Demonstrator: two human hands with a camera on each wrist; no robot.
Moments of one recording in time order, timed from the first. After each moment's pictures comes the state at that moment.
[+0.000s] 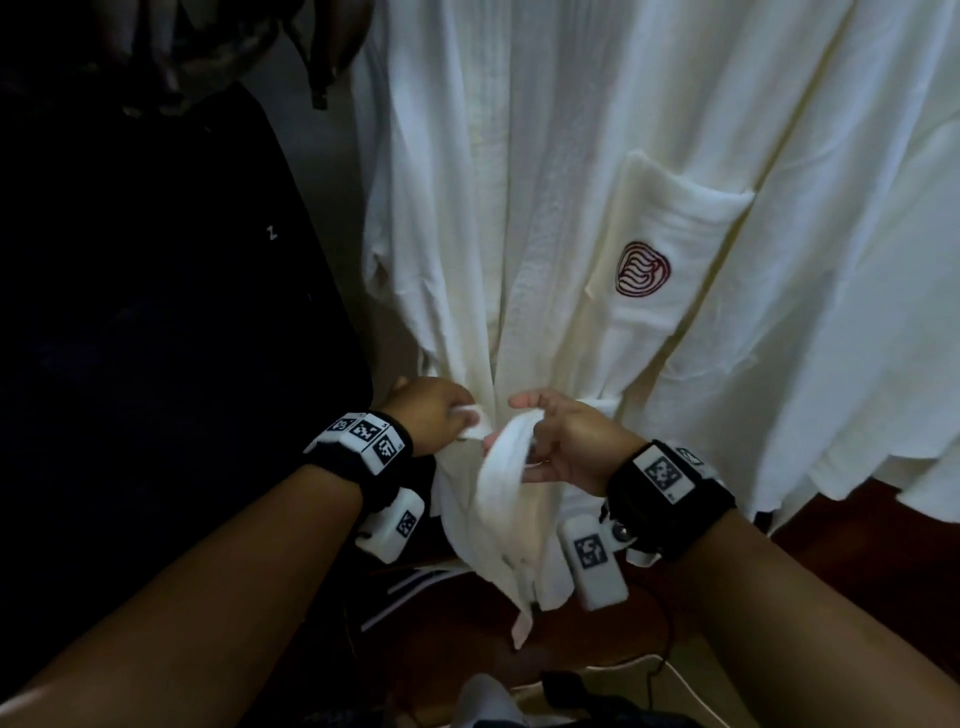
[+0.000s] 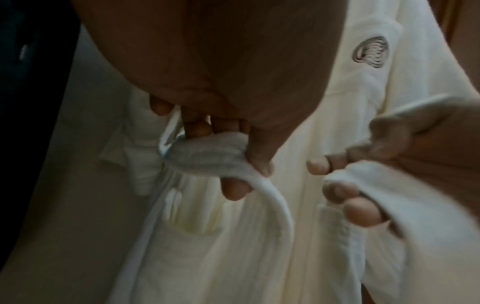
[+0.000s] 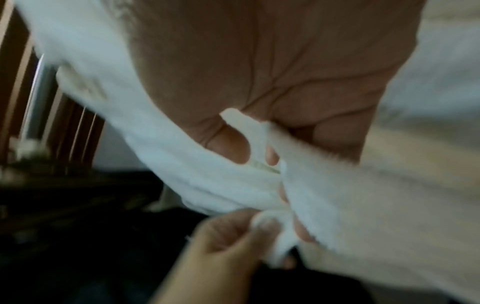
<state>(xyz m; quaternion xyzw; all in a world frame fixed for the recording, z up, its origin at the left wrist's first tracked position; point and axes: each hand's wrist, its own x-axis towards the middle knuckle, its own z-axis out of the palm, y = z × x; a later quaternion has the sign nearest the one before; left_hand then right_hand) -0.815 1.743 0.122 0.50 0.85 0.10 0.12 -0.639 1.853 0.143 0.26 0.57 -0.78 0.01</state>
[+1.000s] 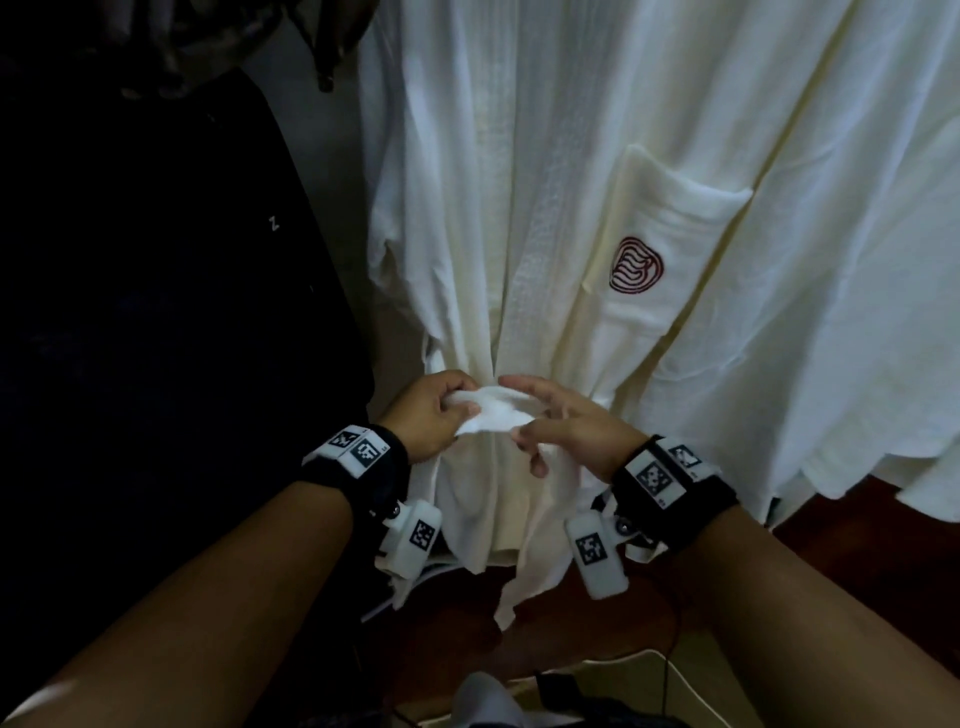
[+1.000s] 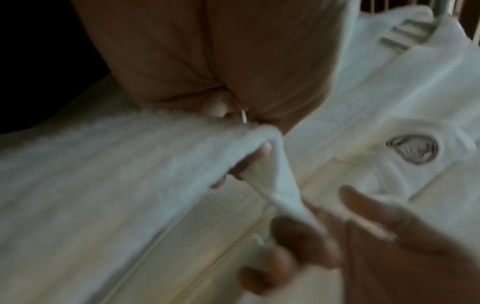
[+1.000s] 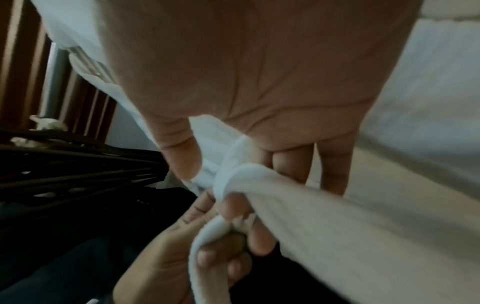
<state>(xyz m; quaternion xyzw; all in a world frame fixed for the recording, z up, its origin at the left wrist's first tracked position) -0.807 1.731 0.100 0.40 0.76 0.46 0.23 -0.638 1.869 0.132 0.16 0.69 -0.71 -0.01</state>
